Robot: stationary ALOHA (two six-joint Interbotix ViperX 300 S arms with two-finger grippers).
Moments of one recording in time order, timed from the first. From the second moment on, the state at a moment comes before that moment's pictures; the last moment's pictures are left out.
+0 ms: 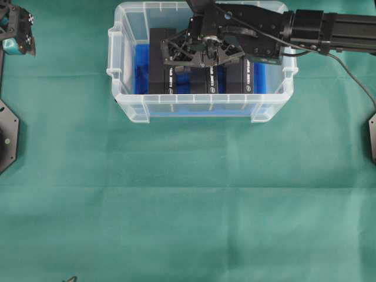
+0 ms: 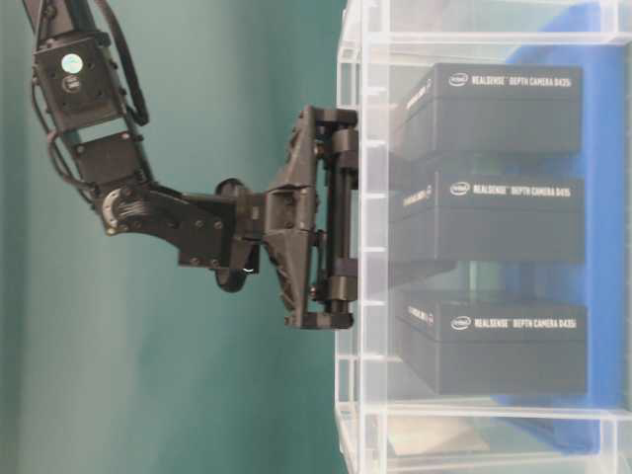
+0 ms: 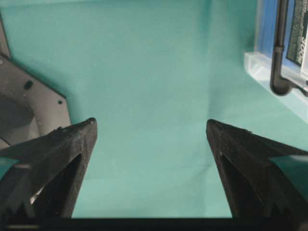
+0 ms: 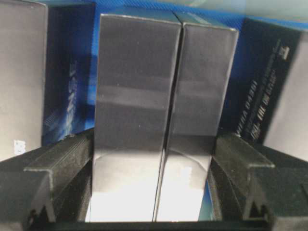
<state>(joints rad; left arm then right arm) 0.52 -0.64 0.52 0.05 1.43 -1.02 -0.25 0.36 -0.13 -0.17 1.16 1.39</state>
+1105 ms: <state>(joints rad) 0.52 -0.65 0.52 0.04 1.42 -1.02 -0.25 0.31 -0.51 -0.21 1.56 1.35</state>
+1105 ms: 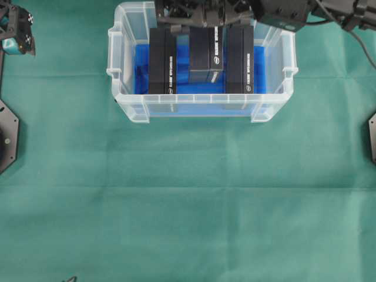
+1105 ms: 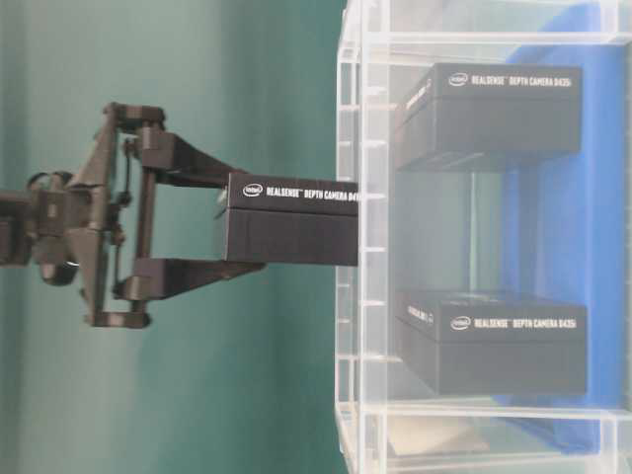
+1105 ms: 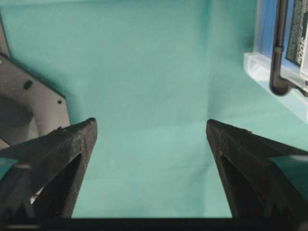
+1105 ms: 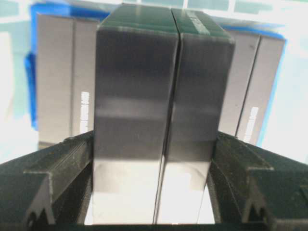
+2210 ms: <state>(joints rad) 0.52 -0.65 0.52 0.04 1.42 -1.03 -0.26 0.31 -0.56 -0.22 1.59 1.35</state>
